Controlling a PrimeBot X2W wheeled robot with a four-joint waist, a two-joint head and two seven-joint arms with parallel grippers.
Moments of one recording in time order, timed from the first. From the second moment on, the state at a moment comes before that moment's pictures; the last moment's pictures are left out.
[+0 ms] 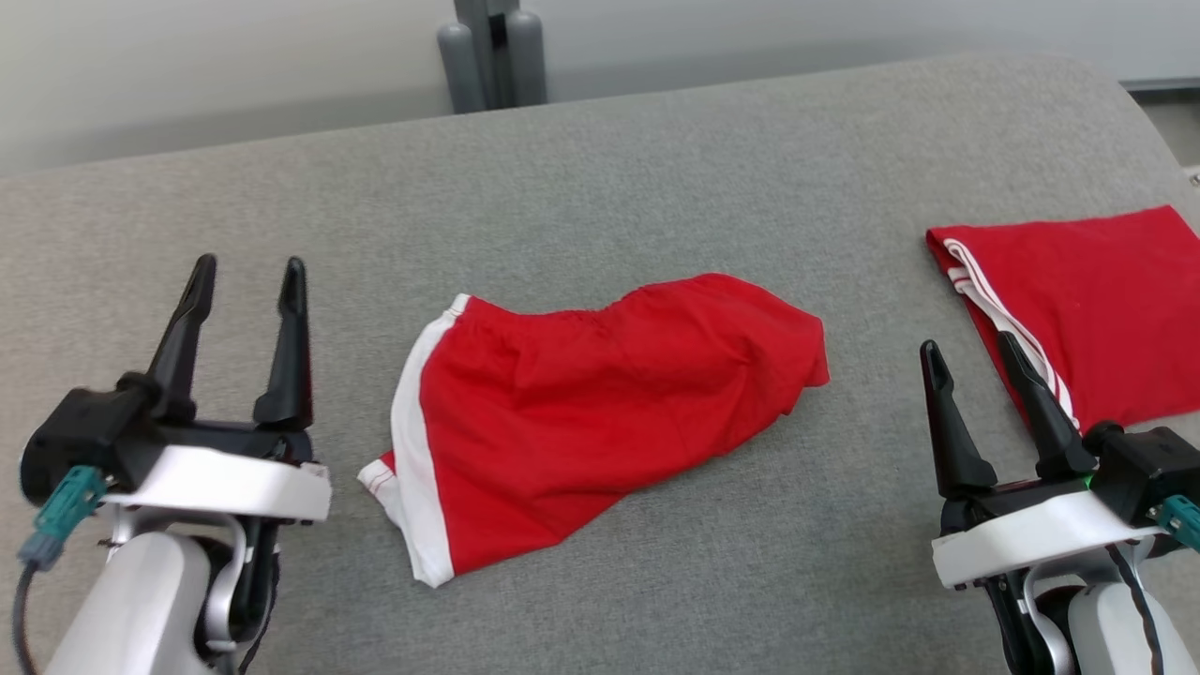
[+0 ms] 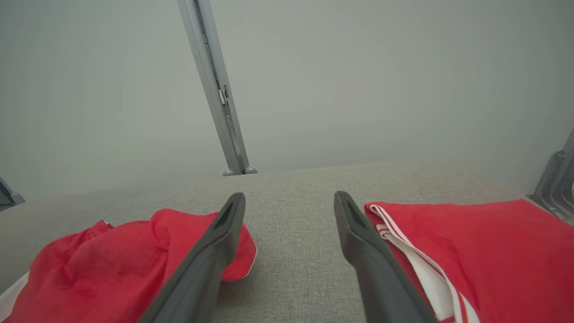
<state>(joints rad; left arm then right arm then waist) -0.28 0.32 -0.25 0.06 -0.49 0.13 -0.24 -0.15 -0.05 0.04 0.08 0.23 0.13 -0.15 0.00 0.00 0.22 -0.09</state>
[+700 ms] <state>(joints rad) -0.01 0.37 -0.19 0.00 -0.54 0.13 -0.23 -0.07 -0.05 0.04 0.09 0.22 0.13 -0.10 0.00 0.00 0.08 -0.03</state>
